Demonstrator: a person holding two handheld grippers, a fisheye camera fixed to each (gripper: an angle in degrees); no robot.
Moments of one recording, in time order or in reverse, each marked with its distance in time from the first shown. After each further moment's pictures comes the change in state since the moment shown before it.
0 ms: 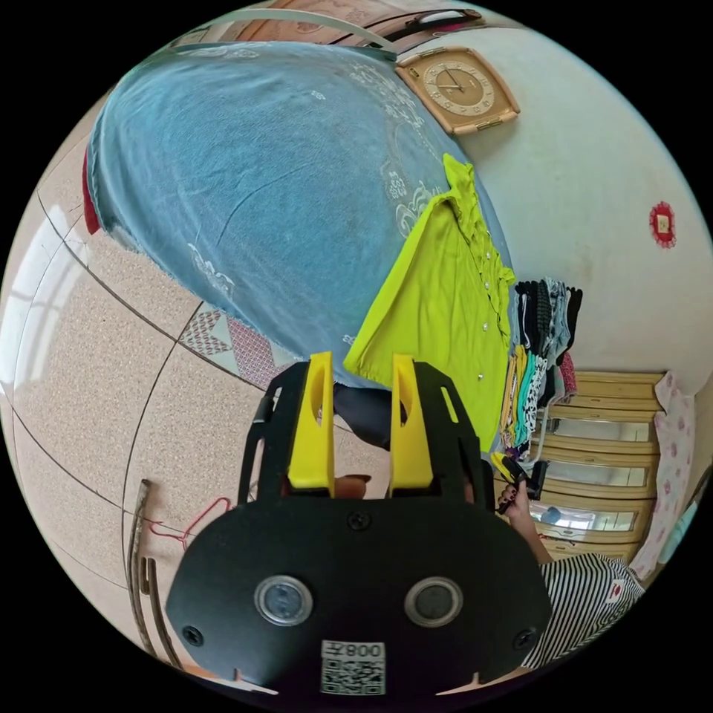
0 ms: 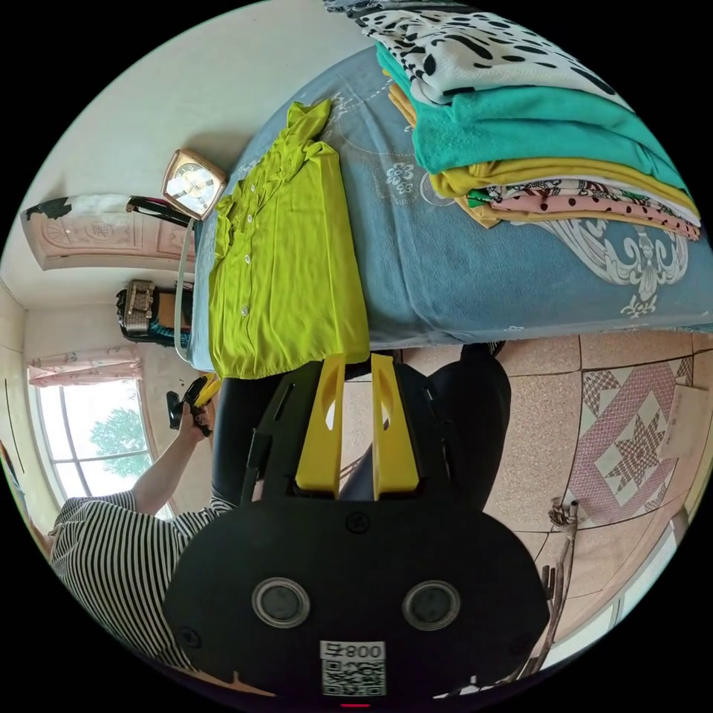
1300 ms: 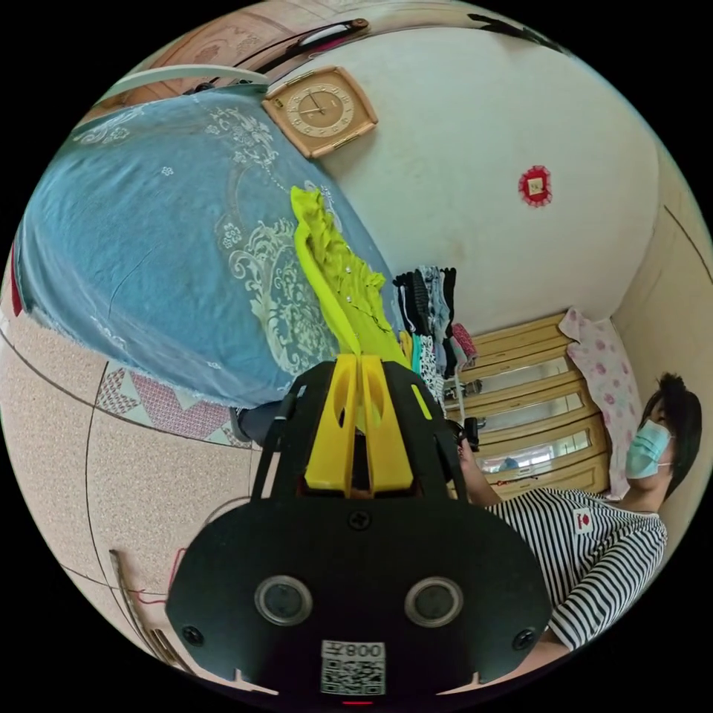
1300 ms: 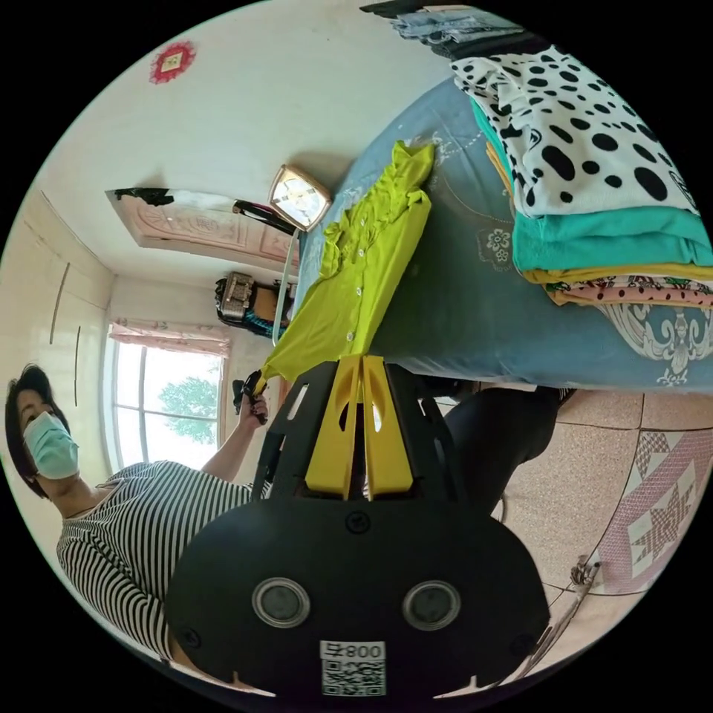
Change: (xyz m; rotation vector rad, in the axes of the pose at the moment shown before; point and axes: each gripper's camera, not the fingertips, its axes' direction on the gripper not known) left arm 0.027 0.128 -0.236 0.076 0.380 0.260; right arm 0.146 0.057 -0.059 0.050 -0.352 -0.178
